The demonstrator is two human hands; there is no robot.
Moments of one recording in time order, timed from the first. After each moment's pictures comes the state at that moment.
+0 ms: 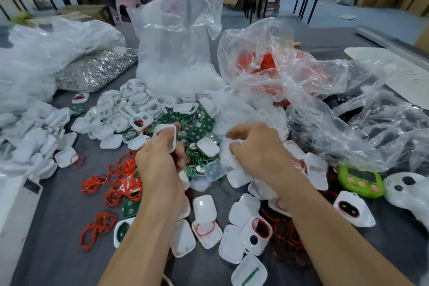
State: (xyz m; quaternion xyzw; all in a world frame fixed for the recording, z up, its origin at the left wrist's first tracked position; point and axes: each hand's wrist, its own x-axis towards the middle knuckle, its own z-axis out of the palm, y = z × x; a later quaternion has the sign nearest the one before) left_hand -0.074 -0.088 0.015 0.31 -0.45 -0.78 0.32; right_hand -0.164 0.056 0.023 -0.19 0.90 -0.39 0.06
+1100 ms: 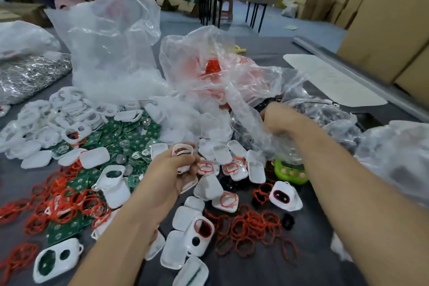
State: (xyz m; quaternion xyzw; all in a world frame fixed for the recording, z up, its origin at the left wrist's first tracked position) left_hand -0.106 -0.031 0.002 0.20 -0.49 -0.85 -0.01; right_hand -0.276 0.181 0.058 -0.07 0.99 -0.08 0.10
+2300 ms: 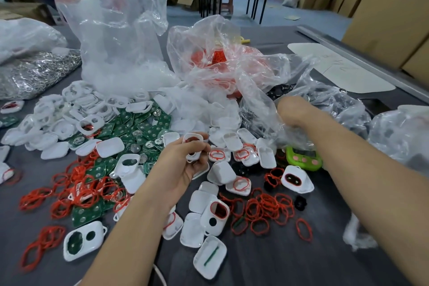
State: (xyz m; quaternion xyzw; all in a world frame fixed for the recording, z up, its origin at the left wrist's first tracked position) left_hand -0.099 -0.037 0.005 0.15 -0.46 -0.87 -0.04; right_hand -0.266 0.193 0.050 -0.10 0.99 0.05 0.07
